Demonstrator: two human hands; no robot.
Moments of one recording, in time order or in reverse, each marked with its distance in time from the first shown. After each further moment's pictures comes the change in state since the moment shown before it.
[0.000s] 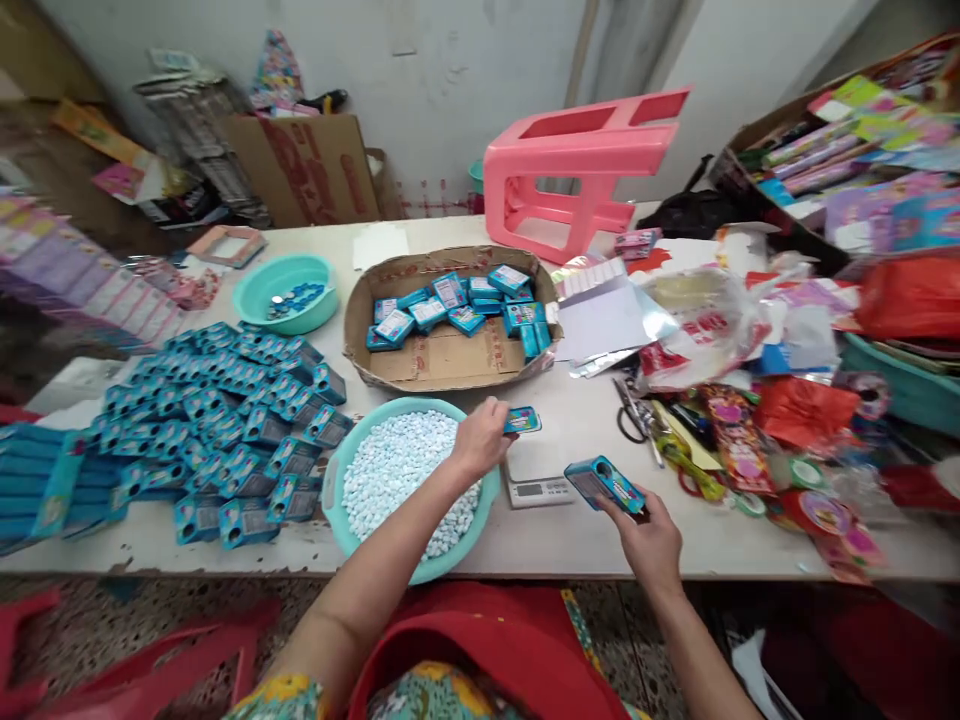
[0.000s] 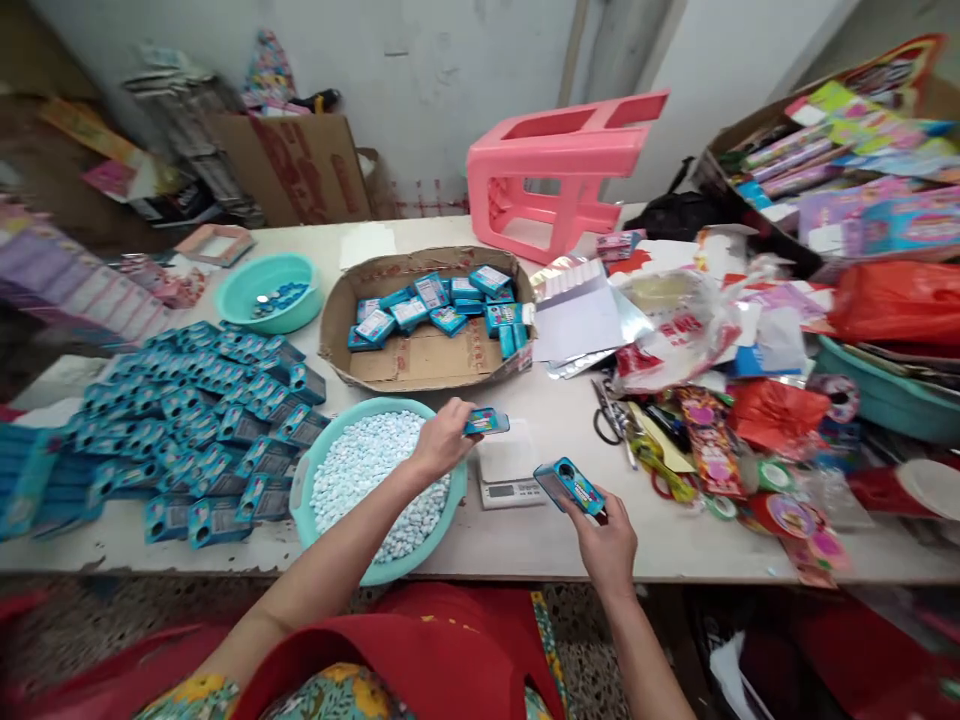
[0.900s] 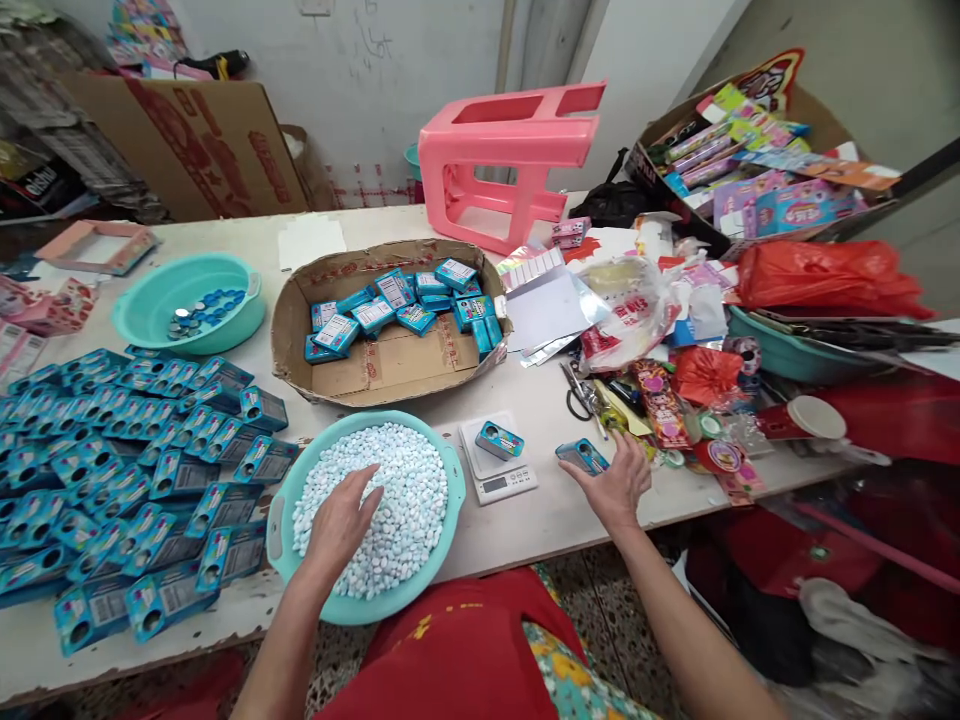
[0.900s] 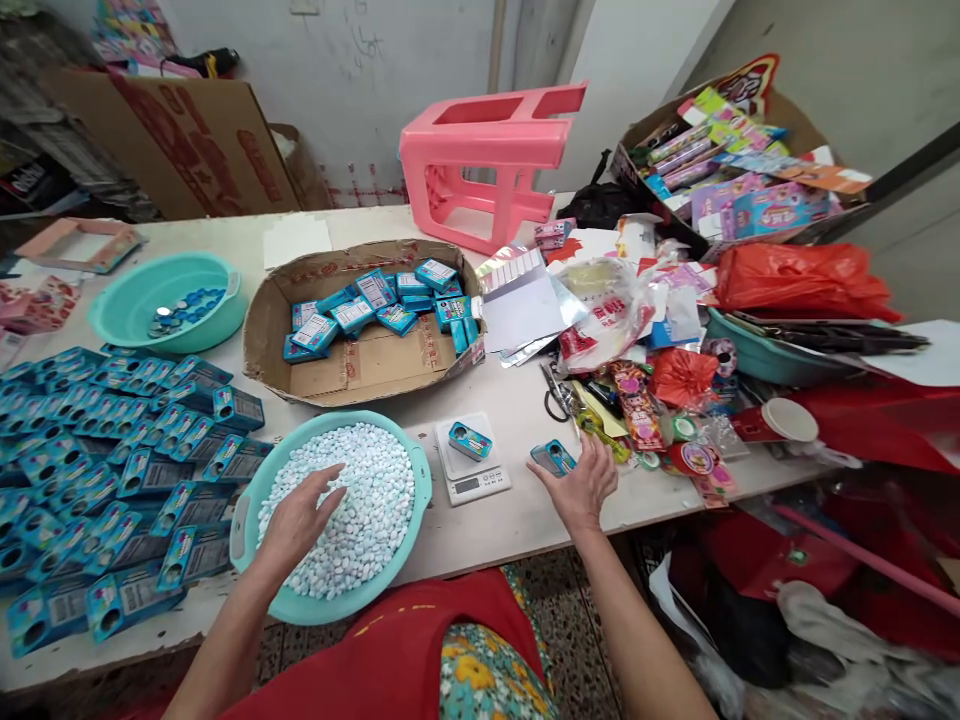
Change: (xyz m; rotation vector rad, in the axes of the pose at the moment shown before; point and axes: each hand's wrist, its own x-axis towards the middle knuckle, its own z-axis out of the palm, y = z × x) left_hand -0.110 -0.105 -0.017 -0.064 -0.013 -0.272; right_hand 0.046 0.002 -0.002 -0.499 0.319 -0.287
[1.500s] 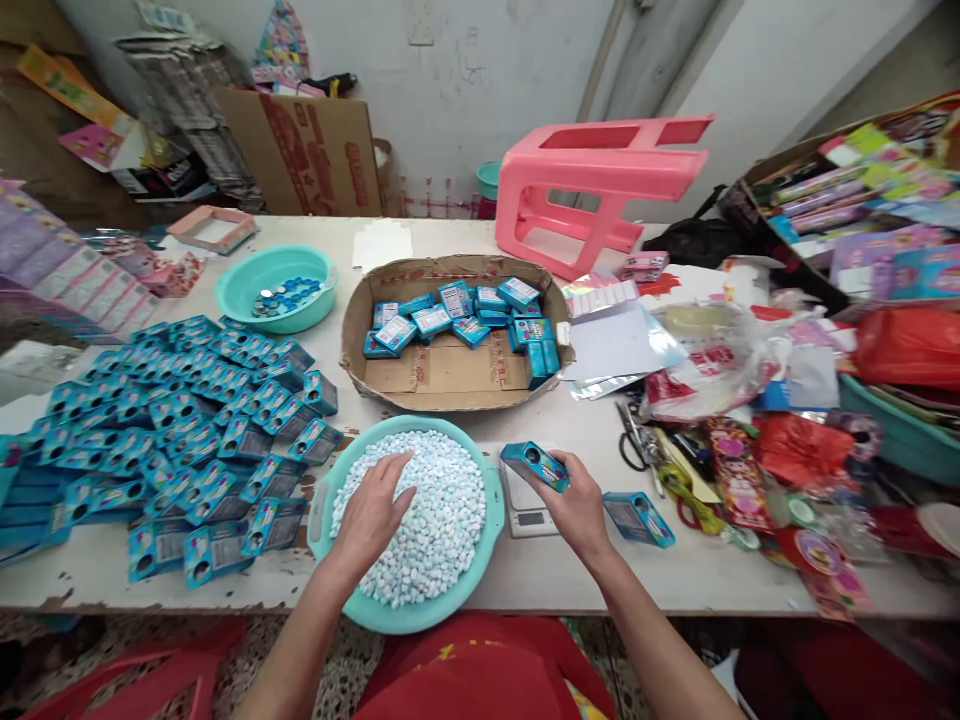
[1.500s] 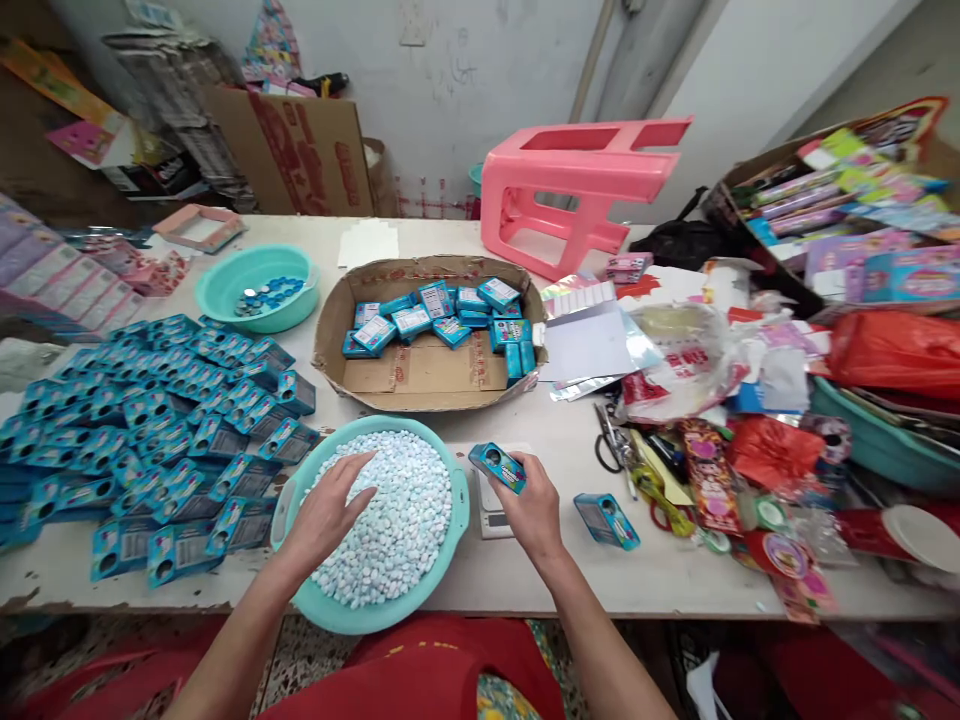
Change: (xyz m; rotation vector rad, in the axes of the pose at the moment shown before) left_hand 0.000 -0.002 -0.024 -0.073 0.129 0.050; right_hand -0.001 -0.156 0.011 0.481 -0.521 -0.195
